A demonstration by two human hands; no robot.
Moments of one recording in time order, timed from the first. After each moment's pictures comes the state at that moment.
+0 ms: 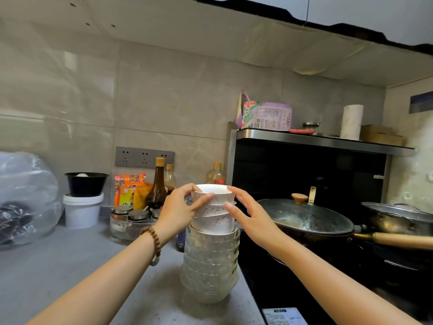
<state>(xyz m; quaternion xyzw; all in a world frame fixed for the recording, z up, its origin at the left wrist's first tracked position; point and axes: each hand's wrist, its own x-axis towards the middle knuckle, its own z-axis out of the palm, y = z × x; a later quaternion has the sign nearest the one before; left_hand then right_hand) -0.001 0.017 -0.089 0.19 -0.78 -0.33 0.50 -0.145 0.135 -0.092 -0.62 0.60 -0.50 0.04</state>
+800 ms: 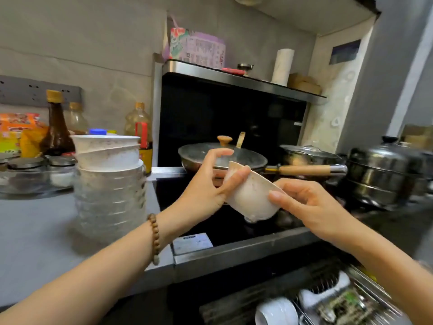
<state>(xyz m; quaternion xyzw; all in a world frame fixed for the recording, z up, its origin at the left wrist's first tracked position) -0.136 0.196 -0.139 -0.03 -0.76 -0.55 0.35 -0.235 0.378 -0.119 -0.60 0.65 -0.47 0.06</state>
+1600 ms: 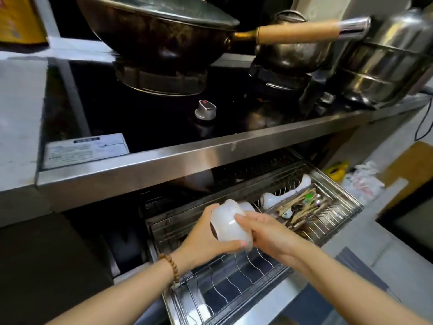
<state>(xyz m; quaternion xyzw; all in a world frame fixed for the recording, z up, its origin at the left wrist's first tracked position) -0.253 0.283 -0.450 0.10 -0.75 -0.65 0.08 -0.342 0.421 -0.398 -0.15 0.68 -0.56 0.45</state>
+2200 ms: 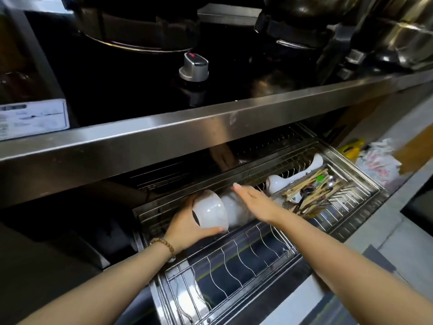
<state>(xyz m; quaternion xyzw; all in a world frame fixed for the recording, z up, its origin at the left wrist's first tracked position) -0.295 0.243 -0.554 0.23 -0.81 -0.54 0.08 -0.426 0.388 -0.477 -0.26 0.85 -0.33 0.31</state>
